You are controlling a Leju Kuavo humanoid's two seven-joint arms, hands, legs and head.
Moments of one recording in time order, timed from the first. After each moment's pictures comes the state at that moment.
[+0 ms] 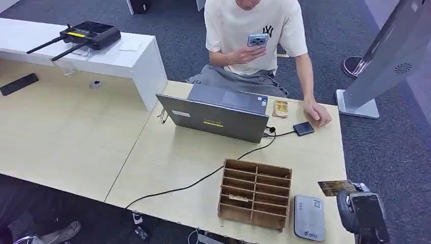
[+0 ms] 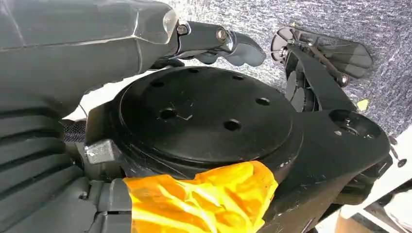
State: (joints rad) left arm -0.03 -0.10 -1.11 0.01 1.49 -0.02 -0.12; right arm 0.15 -0.12 0.01 -1.56 0.31 -0.19 -0.04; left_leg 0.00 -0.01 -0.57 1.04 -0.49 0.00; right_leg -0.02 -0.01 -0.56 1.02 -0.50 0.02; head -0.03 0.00
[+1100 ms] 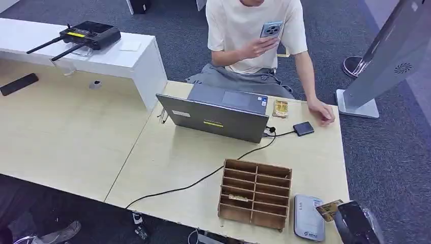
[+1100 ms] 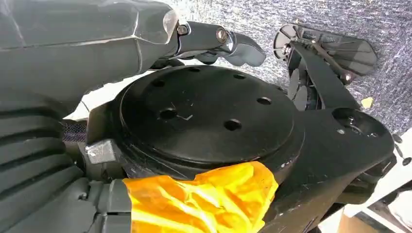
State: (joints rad) left arm -0.03 -0.10 -1.11 0.02 1.49 -0.03 -0.10; right arm 0.20 -0.21 0.00 -1.48 0.38 -0.05 0.08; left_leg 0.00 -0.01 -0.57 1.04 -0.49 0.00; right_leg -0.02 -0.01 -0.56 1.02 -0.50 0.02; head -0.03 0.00
